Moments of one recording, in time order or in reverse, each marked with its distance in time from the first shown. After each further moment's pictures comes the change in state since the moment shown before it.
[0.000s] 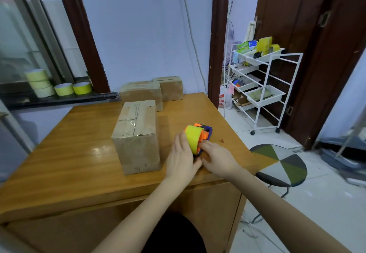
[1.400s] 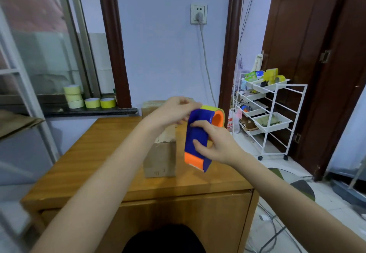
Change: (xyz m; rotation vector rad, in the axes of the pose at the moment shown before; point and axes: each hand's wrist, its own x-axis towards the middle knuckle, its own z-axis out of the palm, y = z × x) left_hand 0.008 0.030 -0.209 -0.626 -0.091 -0.034; right_hand 0.013 -0.099 -0.097 0.183 0.361 -0.471
